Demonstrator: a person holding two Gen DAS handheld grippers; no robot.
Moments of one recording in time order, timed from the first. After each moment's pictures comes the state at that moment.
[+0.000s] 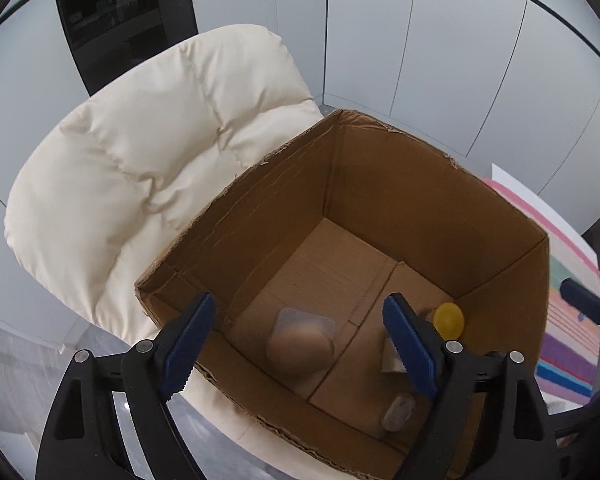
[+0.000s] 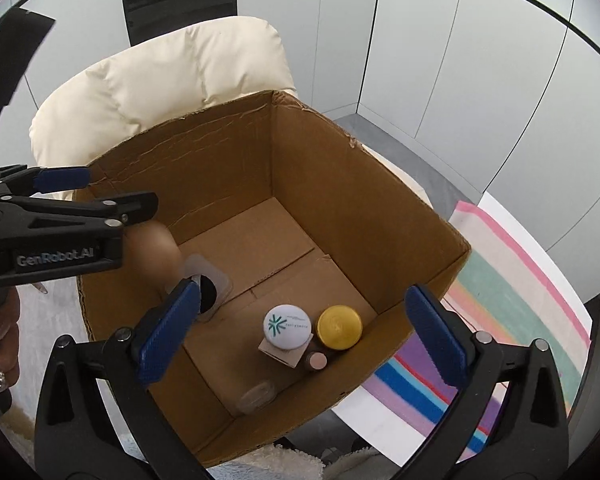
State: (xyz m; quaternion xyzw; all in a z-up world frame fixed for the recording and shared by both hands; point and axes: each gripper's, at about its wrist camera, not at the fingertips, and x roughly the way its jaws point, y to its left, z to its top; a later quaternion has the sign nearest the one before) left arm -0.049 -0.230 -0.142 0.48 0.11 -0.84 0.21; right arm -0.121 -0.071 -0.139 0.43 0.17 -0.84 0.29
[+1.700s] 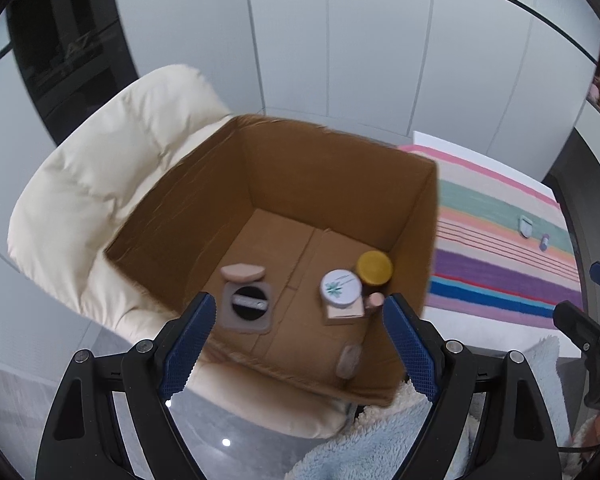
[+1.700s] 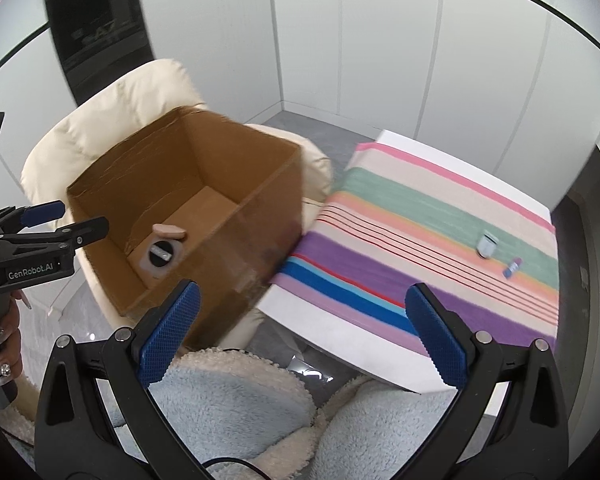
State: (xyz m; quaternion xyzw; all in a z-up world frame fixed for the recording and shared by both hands) left arm 0.004 -0.118 -0.112 0.47 0.04 -0.88 0.12; right arm -0.050 0.103 -0.100 0.44 0.06 -0.88 0.17
